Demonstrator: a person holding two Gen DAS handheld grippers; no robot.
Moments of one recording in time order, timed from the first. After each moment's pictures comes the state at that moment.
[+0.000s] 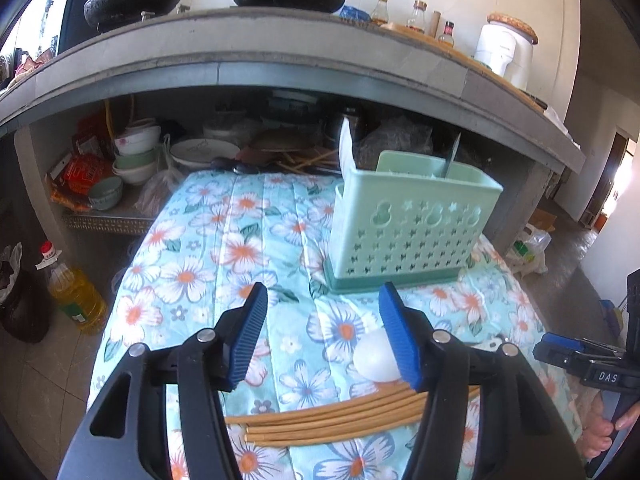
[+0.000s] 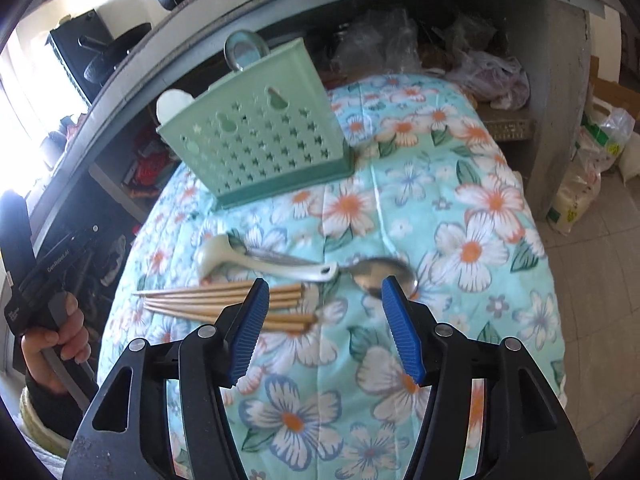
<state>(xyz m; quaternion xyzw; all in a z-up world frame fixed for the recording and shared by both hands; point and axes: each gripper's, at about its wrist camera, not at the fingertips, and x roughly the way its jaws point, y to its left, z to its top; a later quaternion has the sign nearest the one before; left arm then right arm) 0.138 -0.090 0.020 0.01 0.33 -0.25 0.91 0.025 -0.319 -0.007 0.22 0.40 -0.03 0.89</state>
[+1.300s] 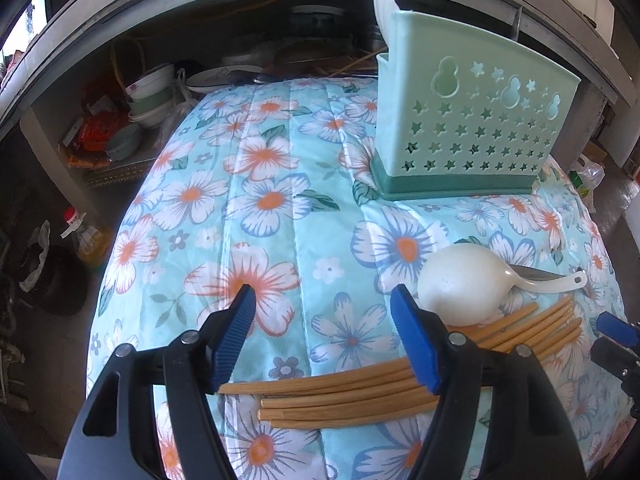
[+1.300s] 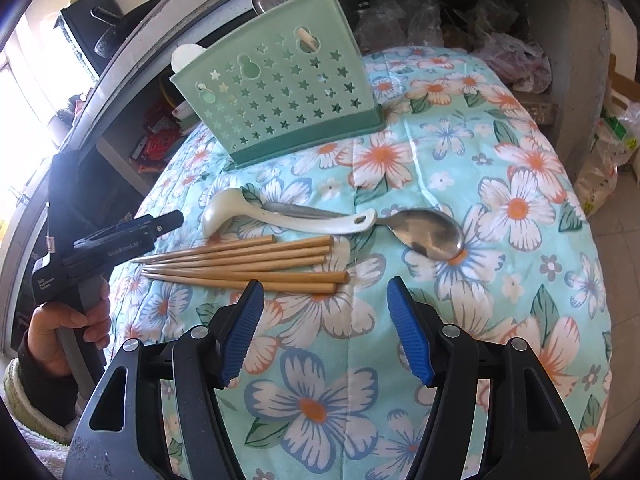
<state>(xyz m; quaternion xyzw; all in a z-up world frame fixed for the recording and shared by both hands) 0.161 -0.109 -0.050 0.09 0.45 -0.17 0.87 0.025 -0.292 -0.031 0.21 0.41 0.00 0.89</state>
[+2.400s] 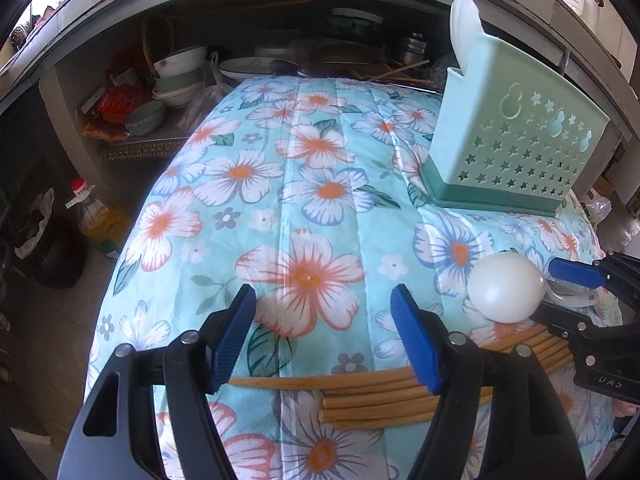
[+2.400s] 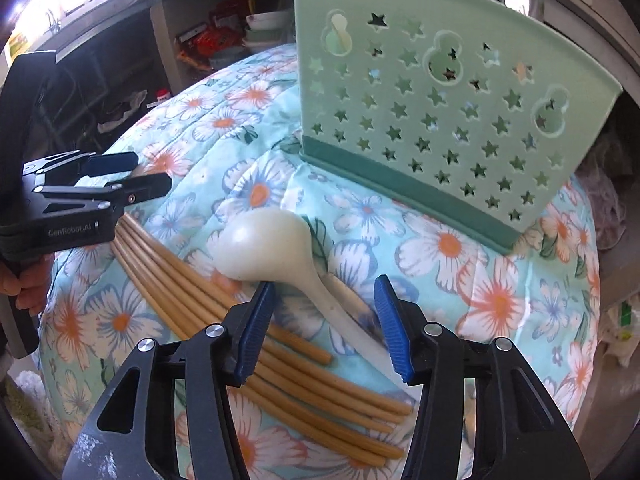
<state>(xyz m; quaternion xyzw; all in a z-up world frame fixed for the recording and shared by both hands) 0.171 -0.068 -0.059 0.04 0.44 -0.15 0.88 0.138 -0.214 -0.036 -0.05 0.46 0.09 0.88</state>
